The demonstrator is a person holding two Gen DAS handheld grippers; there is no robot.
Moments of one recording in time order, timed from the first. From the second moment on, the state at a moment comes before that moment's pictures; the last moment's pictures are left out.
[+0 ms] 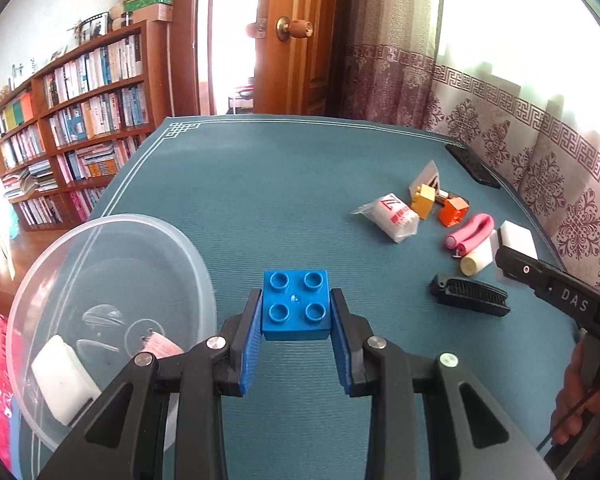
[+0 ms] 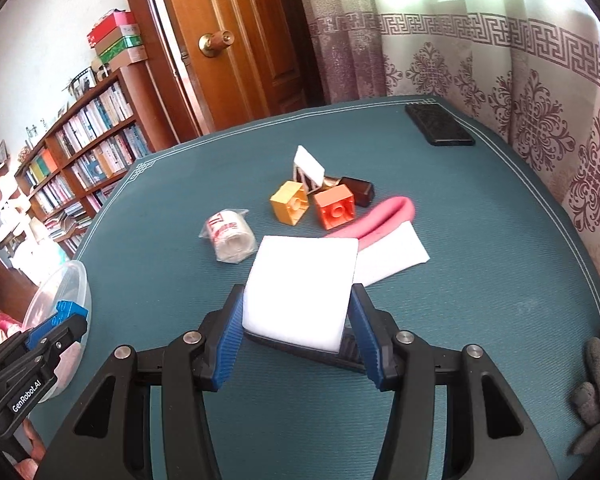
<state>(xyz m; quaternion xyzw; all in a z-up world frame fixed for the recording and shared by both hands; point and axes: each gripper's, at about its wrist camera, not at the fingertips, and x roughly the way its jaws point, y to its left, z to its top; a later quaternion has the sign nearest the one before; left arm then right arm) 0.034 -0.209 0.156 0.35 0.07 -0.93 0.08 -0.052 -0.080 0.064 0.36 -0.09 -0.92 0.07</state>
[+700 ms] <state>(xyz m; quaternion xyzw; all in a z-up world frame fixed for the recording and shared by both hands) 0.046 -0.340 0.141 0.35 0.13 -0.91 0.18 -0.058 -0.234 0.080 0.36 -0.03 -0.91 0.22</state>
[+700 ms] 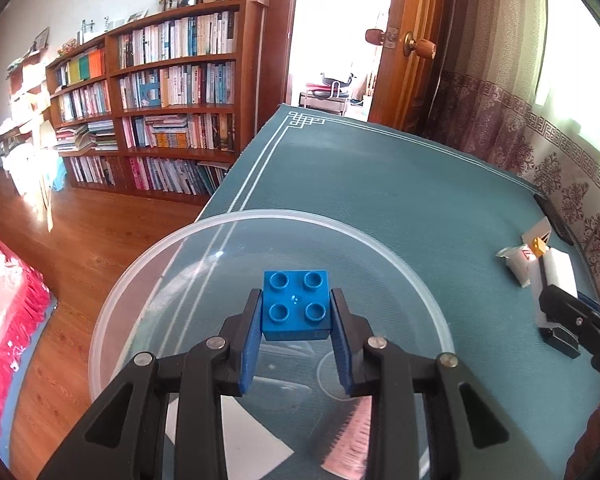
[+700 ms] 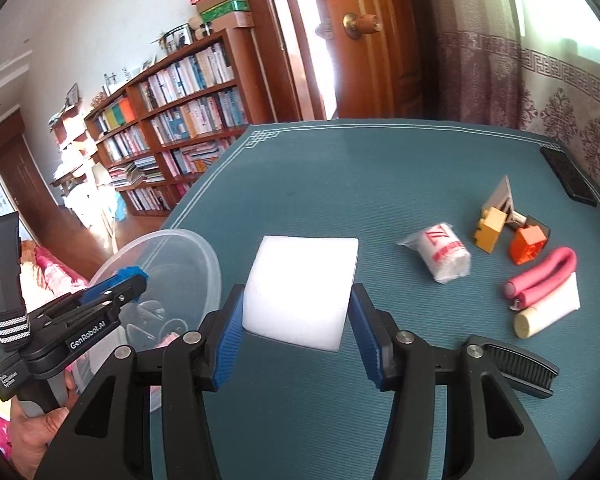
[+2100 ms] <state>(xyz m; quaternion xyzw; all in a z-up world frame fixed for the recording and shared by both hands) 0.093 -0.390 0.141 0.33 0.18 -0.90 0.23 -0.055 -0.309 0.066 0.36 0.01 -0.88 0.31</state>
